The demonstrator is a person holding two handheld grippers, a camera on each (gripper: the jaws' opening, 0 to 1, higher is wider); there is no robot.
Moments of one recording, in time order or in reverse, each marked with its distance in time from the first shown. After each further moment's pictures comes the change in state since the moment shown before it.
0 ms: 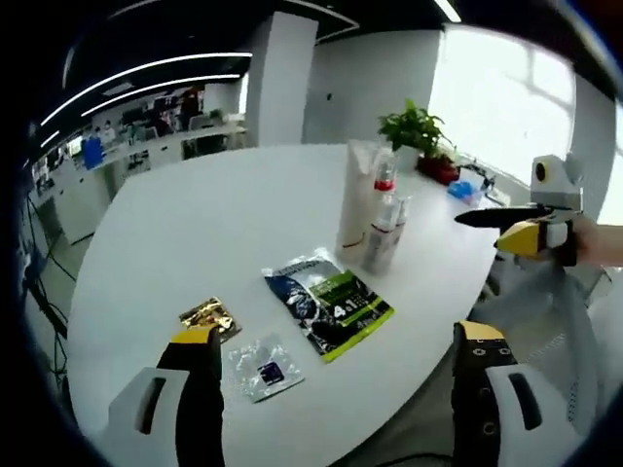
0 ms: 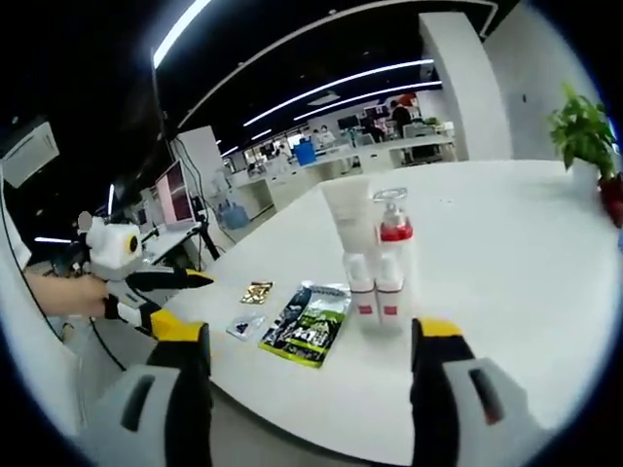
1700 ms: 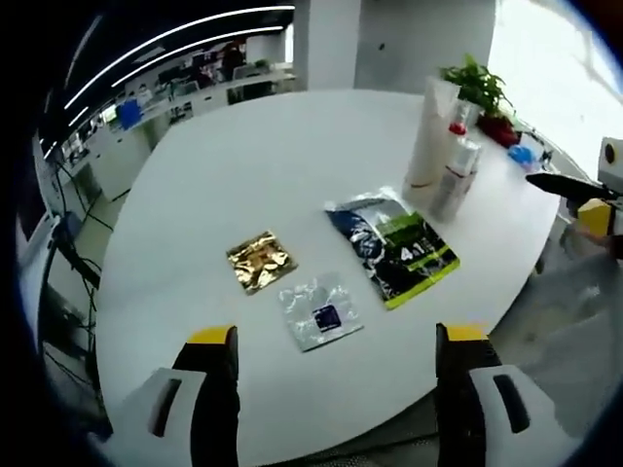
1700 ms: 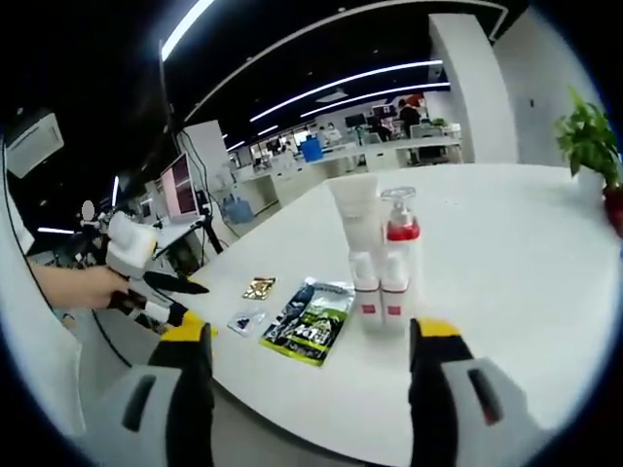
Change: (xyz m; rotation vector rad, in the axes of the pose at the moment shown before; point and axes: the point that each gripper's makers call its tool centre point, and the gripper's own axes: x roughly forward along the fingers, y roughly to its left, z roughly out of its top) left arm 0.008 0.043 -0.048 -0.065 0.269 0.232; right arm 0.002 0.003 -0.002 -0.035 0.012 0.016
